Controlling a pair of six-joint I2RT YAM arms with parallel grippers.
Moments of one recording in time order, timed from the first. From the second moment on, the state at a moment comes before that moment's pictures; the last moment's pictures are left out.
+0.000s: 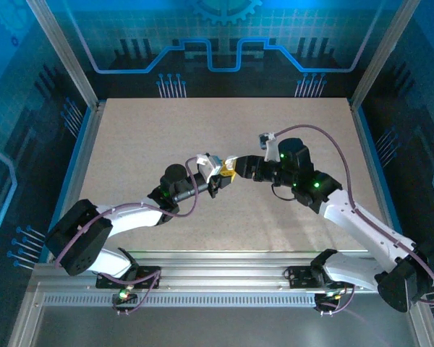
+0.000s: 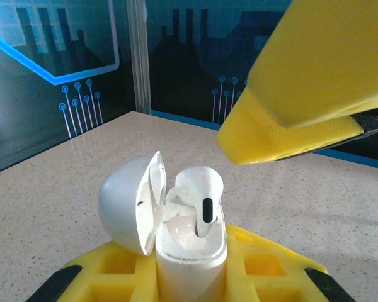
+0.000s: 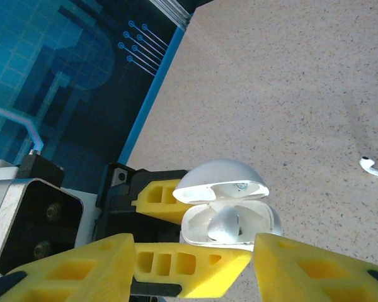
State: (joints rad) left arm -0.66 1.43 0.58 0.82 0.34 0.00; right arm 0.59 1.11 0.94 -0.26 -0.33 0.69
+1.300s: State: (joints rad) left arm -0.66 1.39 0.58 0.76 0.32 0.02; right arm 0.60 1.22 0.97 -0.19 -0.38 0.69
